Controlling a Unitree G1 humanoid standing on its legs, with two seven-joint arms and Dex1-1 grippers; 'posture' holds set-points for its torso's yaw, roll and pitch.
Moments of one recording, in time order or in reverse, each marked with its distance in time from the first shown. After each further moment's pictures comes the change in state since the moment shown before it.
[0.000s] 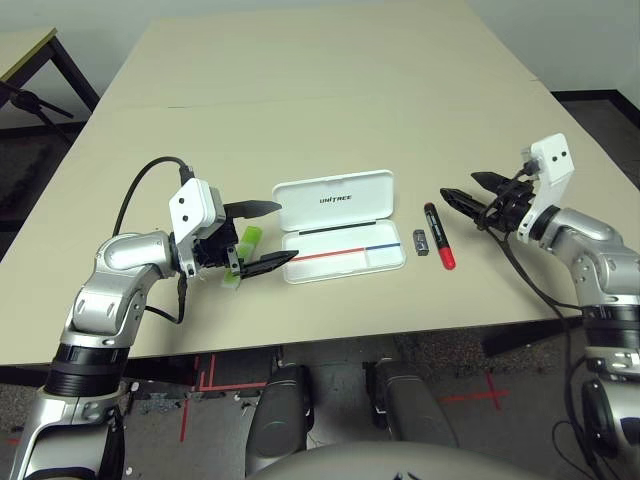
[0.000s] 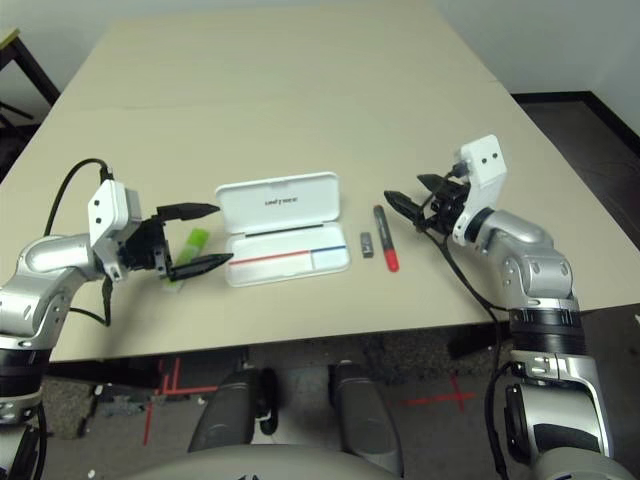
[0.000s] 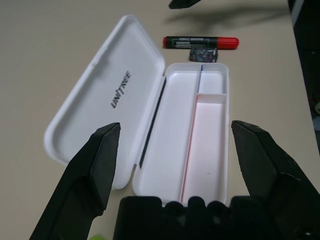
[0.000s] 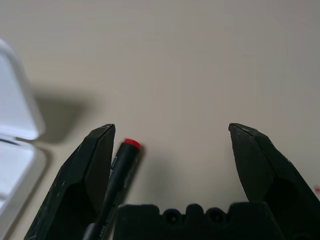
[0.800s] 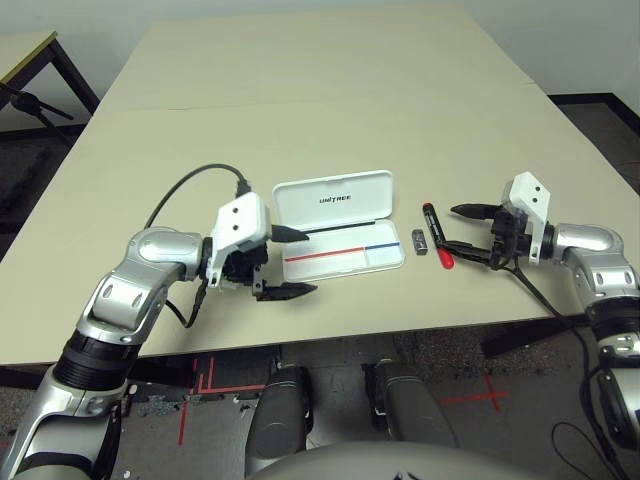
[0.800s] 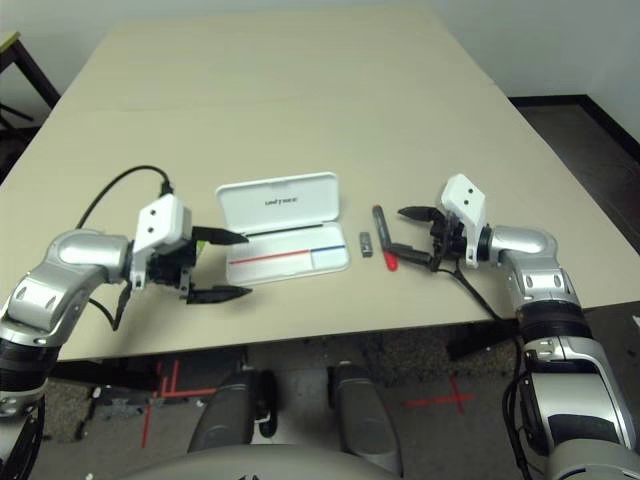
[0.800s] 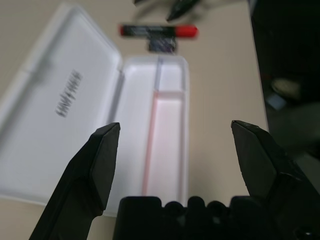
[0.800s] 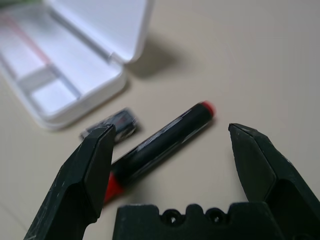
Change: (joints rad) left arm -0.068 0.017 -0.033 -0.111 -0.001 0.212 -0.035; right arm -0.082 -0.112 0.099 0.559 -0.066 -0.680 0.674
